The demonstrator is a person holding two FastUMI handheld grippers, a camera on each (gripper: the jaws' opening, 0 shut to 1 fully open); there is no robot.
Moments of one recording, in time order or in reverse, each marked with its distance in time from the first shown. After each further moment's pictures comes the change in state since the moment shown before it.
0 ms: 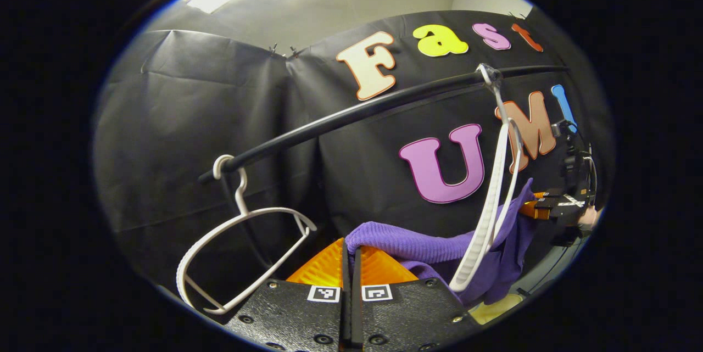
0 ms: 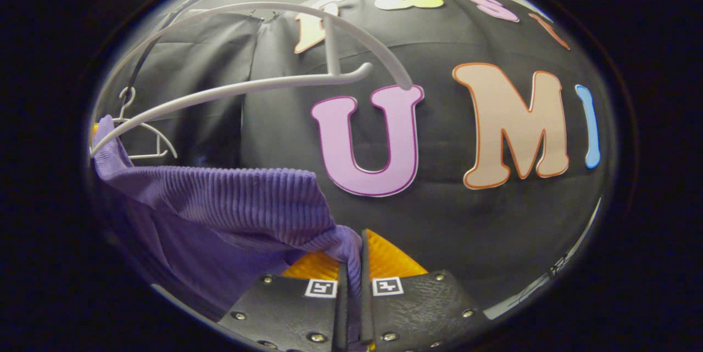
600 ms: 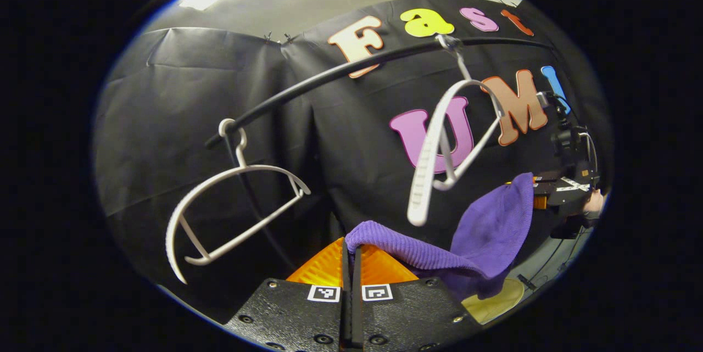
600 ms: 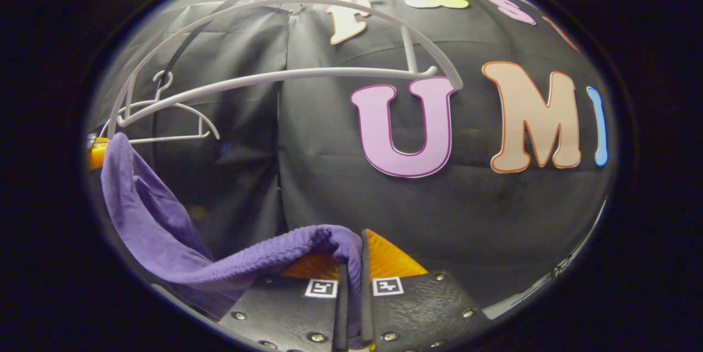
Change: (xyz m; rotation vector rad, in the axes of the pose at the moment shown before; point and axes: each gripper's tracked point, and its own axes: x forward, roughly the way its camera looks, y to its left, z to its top) left arm -0.047 -0.053 -0.067 0.023 0.116 -0.037; right arm -0.052 0.054 -0.031 -0.044 0.064 0.113
